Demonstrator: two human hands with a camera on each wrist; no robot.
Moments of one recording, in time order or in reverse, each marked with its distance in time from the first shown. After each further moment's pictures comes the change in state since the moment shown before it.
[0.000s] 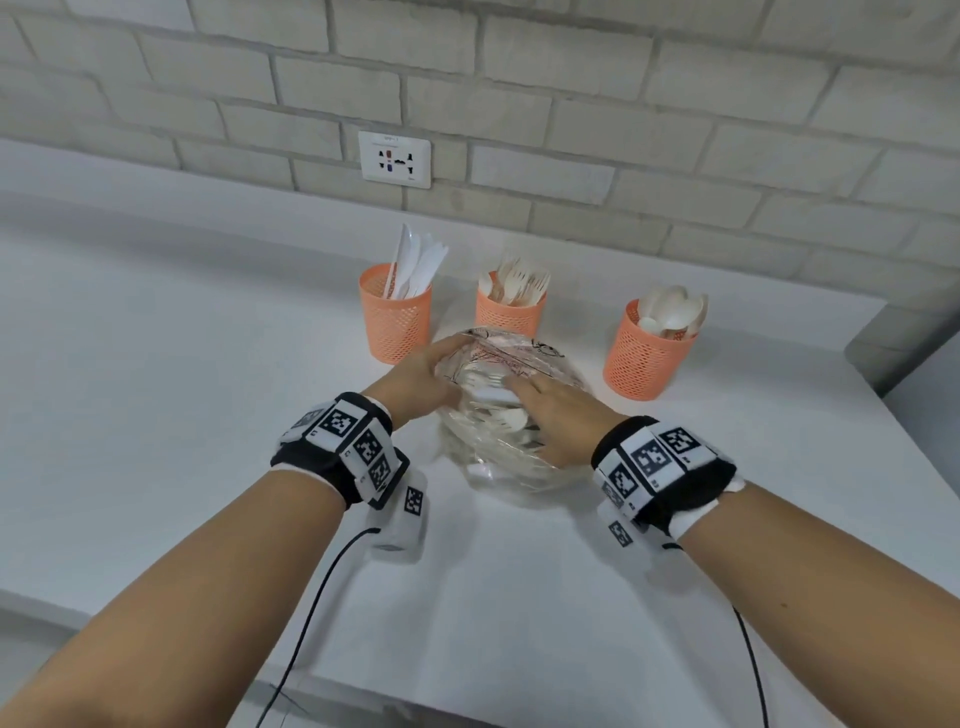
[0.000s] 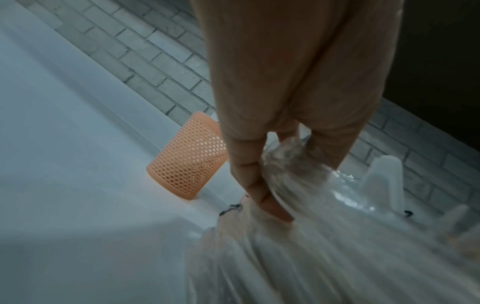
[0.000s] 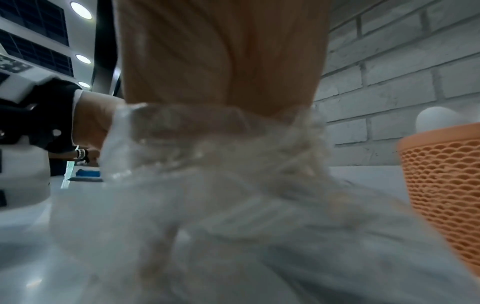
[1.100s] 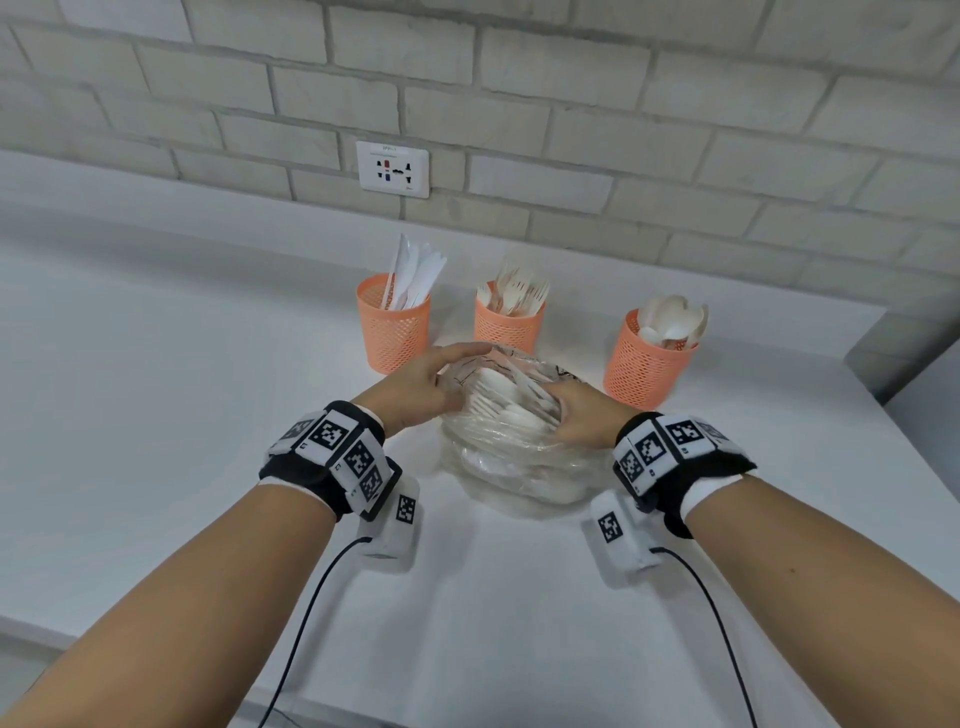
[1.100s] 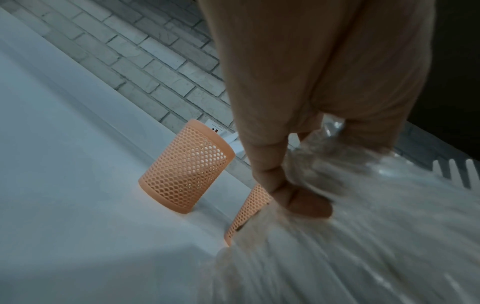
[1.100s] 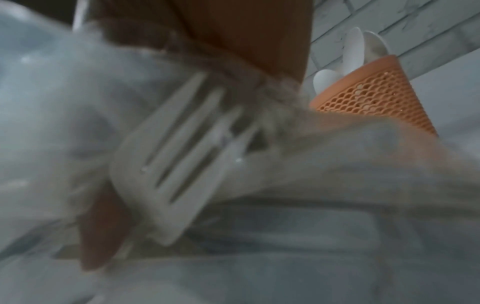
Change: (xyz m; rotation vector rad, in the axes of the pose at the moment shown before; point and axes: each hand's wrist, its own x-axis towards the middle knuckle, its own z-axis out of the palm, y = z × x) left_hand 0.005 -0.002 -0.008 -0.092 -0.124 0.109; right_hand 0.010 0.027 -0.006 0.468 0.010 0.088
